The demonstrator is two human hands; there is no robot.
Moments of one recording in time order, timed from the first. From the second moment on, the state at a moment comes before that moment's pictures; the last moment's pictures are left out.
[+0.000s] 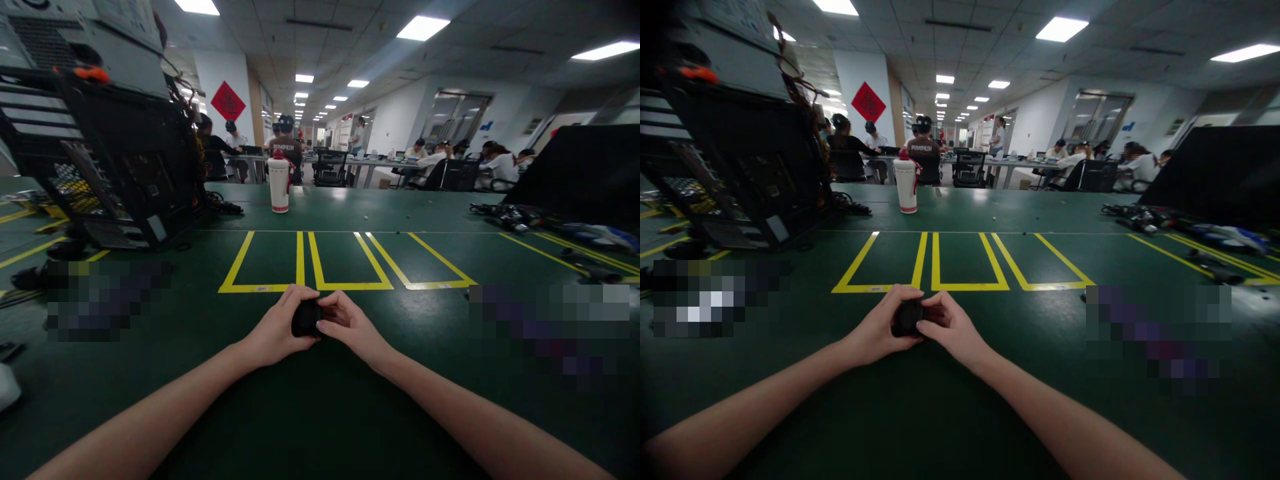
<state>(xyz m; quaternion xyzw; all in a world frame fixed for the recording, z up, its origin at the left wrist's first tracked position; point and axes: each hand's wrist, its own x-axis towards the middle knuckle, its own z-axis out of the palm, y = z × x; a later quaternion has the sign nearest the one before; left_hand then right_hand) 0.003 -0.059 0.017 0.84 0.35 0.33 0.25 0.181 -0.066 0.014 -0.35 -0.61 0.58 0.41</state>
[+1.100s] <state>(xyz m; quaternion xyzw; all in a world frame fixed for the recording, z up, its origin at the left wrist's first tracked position) 0.004 -0.061 0.021 0.85 0.34 0.32 0.25 0.179 -0.068 0.010 -0.36 -0.63 0.55 0.42</state>
